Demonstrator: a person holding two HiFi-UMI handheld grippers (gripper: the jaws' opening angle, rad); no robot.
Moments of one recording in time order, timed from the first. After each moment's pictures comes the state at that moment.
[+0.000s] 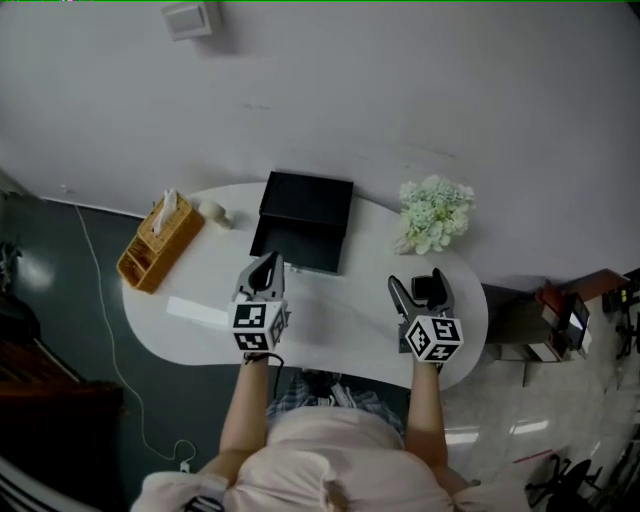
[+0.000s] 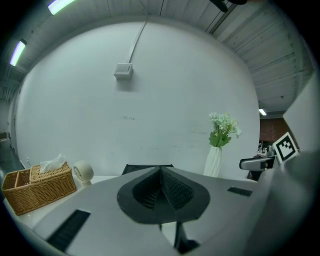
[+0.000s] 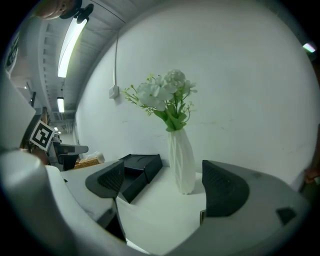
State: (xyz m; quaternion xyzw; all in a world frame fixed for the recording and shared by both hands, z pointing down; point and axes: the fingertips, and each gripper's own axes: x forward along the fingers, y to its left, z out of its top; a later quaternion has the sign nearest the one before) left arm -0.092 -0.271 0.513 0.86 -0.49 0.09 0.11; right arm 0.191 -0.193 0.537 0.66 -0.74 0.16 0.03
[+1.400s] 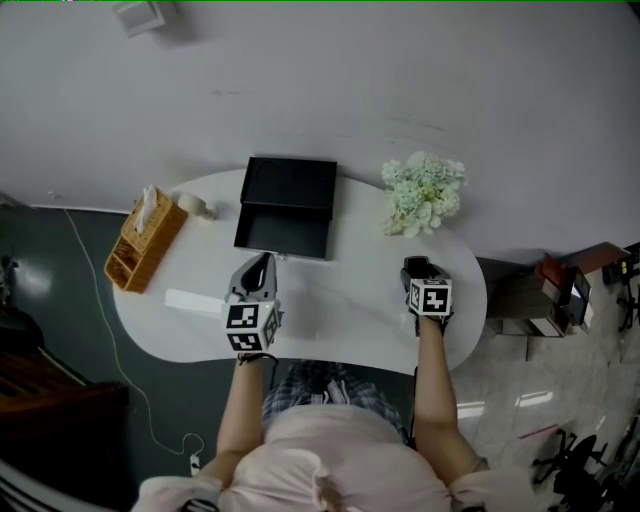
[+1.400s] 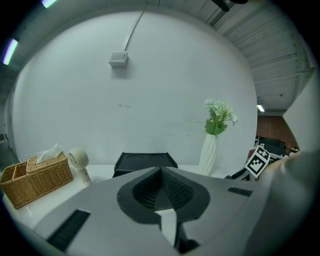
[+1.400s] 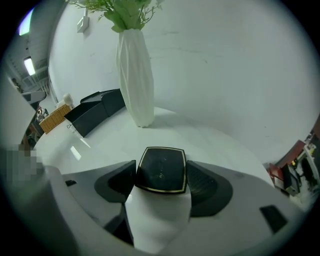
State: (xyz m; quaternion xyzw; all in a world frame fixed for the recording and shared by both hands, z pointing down) left arm -0.076 -0.259 0.550 0.86 -0.48 0.13 0.13; right arm 0.277 -0.178 0.706 0.65 -0.62 0.32 0.29
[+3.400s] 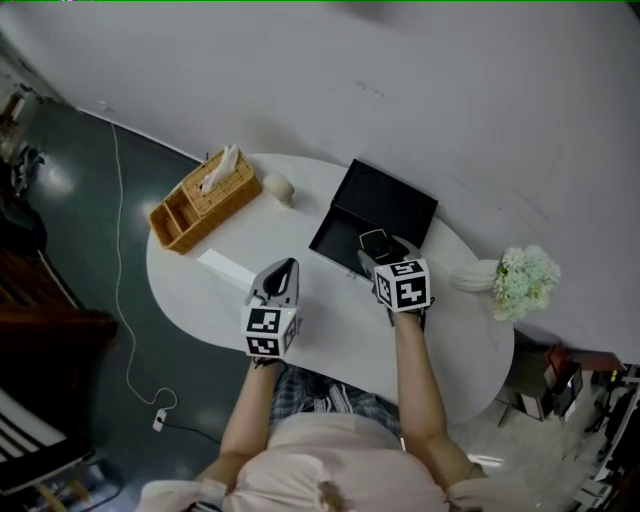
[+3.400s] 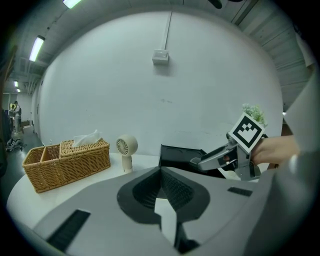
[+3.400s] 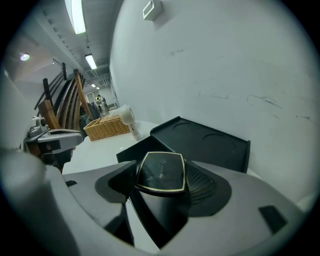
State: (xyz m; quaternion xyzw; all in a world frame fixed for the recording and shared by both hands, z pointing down) left arm -0.209 -0.287 0.583 0.79 -0.57 0.12 0.19; right arm -0.043 -0.355 0.620 0.43 -0.82 0.22 0.31
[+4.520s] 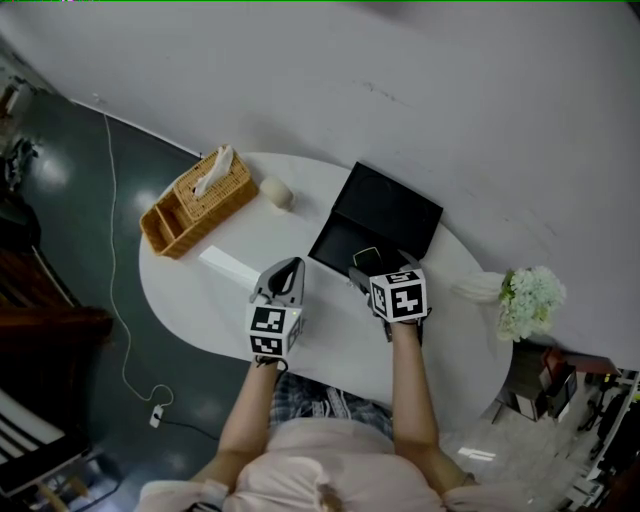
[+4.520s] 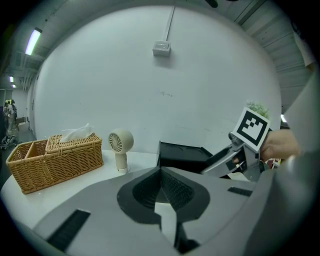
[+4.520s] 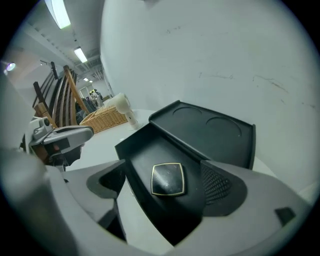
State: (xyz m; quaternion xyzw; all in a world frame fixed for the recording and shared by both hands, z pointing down) left arm -0.201 -0.317 0.603 0.80 -0.55 0.12 0.20; right arm -0.049 -0.347 0.646 0.42 -0.78 0.29 0.36
